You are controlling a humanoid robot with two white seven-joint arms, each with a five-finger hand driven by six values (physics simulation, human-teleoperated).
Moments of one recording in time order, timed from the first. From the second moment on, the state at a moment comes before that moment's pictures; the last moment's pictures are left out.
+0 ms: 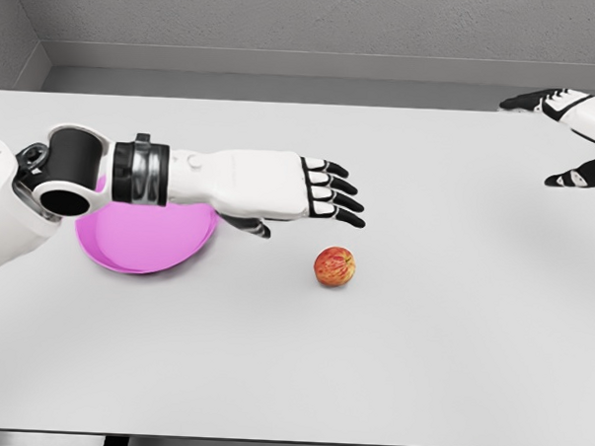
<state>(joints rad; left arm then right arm) -0.86 0.62 -0.88 -1.67 -0.36 -0.61 -0.46 -0.47 -0.86 0.17 -1.39 0.09 -0.61 0.61</state>
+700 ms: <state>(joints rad) -0.84 0.58 -1.00 -1.65 -0.53 -0.61 -0.38 -0.47 -0.86 0.19 -1.42 0.10 -0.61 0.61</state>
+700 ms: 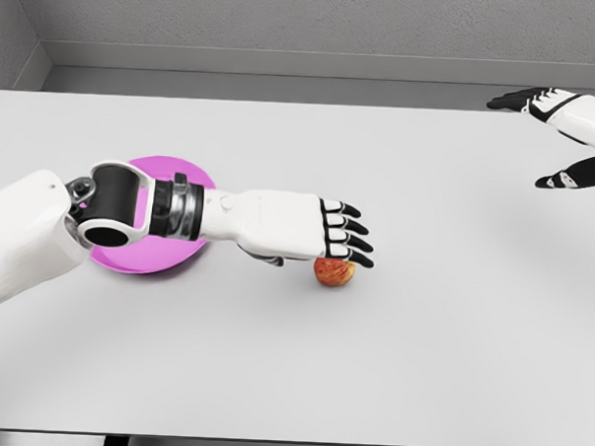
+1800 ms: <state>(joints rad) -0.83 0.45 -1.05 -1.51 -0.62 -0.61 -0.38 -0.47 -0.86 0.21 -1.43 0.11 -0.61 0.61</state>
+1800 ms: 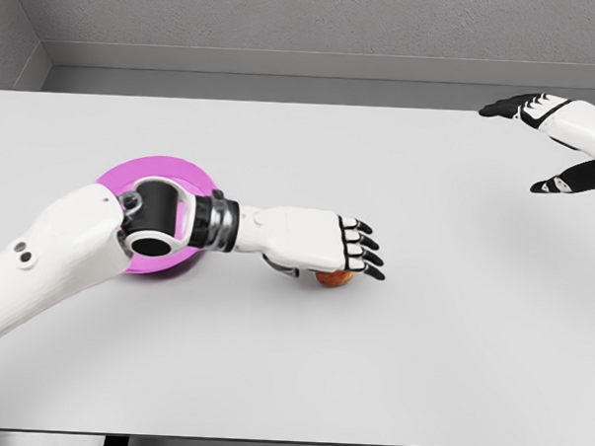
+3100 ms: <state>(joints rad) -0.84 0.41 -1.09 -1.44 -0.67 -0.61 -0.38 -0.47 -0.86 0.22 -1.45 0.11 -0.61 0.61</state>
